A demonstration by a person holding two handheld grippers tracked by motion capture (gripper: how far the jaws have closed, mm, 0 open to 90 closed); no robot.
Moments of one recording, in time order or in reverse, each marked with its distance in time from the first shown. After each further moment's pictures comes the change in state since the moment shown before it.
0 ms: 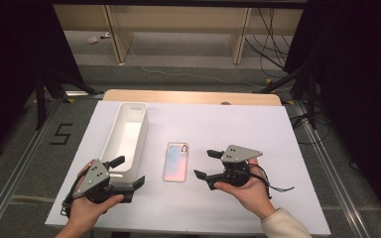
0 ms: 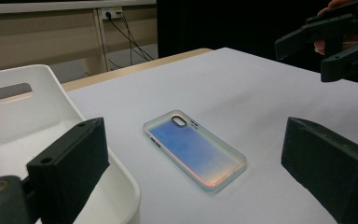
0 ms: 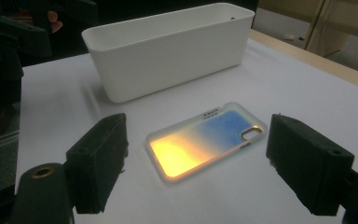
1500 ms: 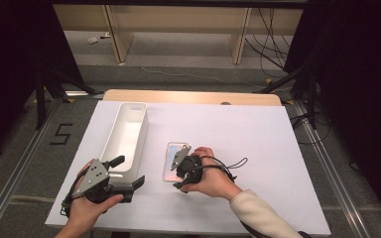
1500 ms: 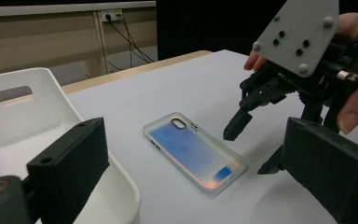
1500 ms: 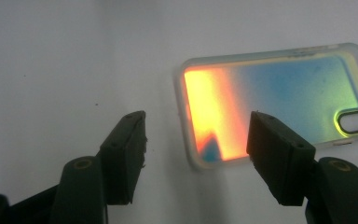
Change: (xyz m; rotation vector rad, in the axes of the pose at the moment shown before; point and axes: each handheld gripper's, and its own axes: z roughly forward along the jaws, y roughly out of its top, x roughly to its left) left arm 0.000 0.001 -0.001 -0.007 -0.003 0.003; right arm 0.025 0.014 0.110 0.621 0.133 -0.304
